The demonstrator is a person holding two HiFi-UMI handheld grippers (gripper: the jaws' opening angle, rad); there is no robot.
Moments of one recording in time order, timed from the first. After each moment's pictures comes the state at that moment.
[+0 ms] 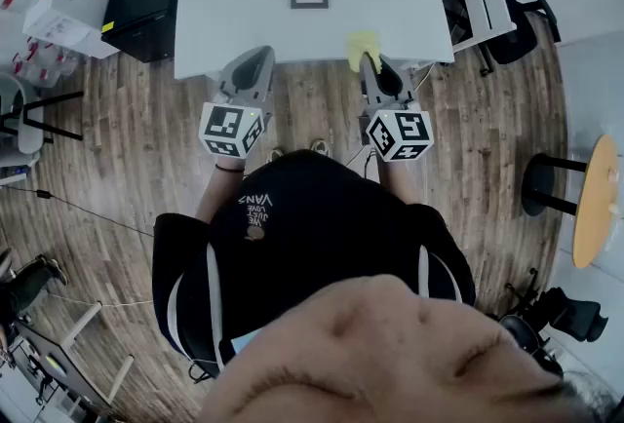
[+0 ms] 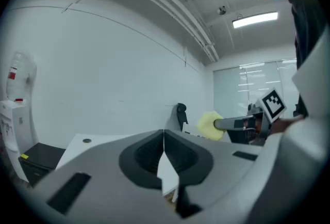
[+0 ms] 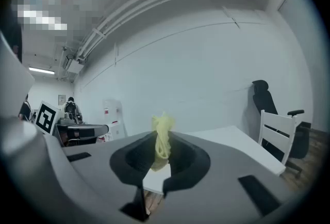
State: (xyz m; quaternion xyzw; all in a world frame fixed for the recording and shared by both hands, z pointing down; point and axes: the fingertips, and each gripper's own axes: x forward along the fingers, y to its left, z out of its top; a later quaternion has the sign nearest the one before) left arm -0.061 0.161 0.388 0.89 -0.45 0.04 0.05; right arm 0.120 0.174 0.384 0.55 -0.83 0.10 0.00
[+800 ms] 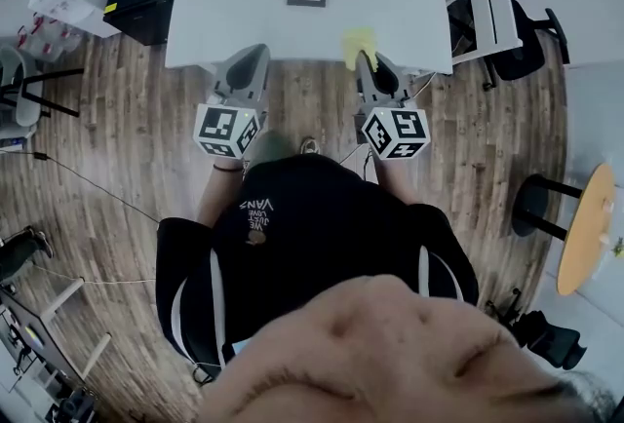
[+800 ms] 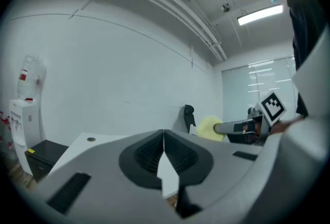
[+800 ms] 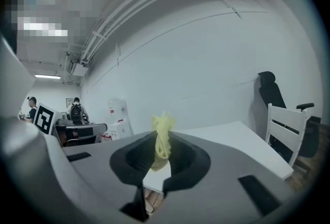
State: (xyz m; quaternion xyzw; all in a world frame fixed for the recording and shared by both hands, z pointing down) left arm -0.033 0.156 0.394 0.87 -0.50 0.03 0.05; right arm 0.150 0.150 0.401 0.51 -0.85 0.12 0.00
